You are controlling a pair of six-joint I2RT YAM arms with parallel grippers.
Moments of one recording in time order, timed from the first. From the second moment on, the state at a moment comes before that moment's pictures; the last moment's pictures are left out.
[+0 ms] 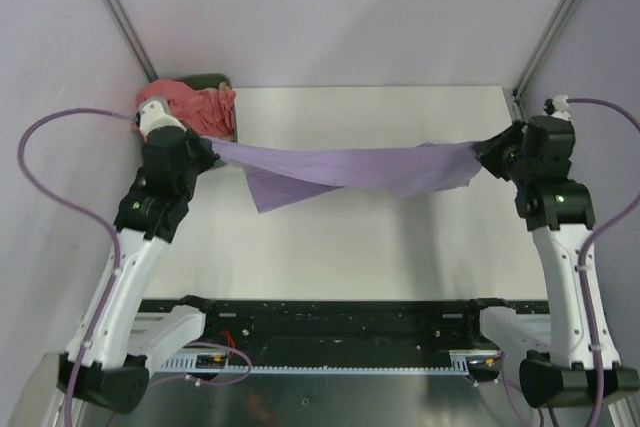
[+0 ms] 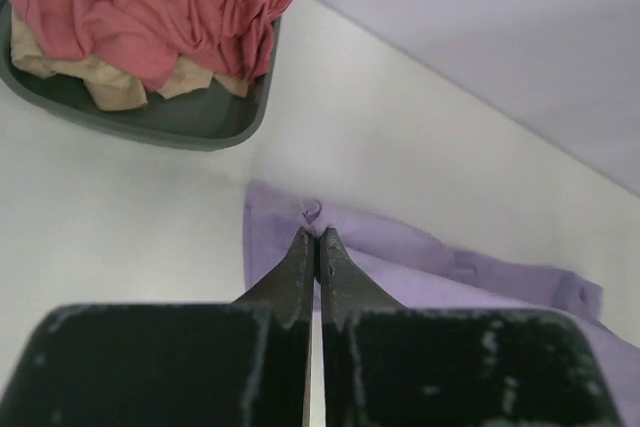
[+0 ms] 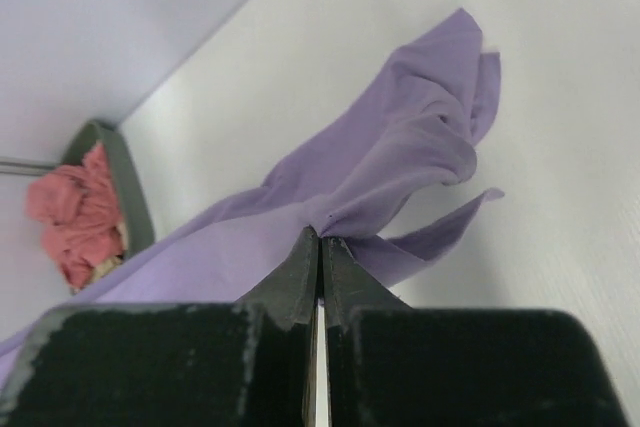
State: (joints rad) left arm -0.25 0.99 1.15 -0.53 -0.38 -0.58; right arm 0.02 1.01 1.23 -0.69 0.00 0.69
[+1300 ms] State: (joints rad) left arm -0.17 1.63 2.17 -0.33 -0.23 -0.46; right arm -0.08 1.48 2.09 -0.48 0.04 0.72
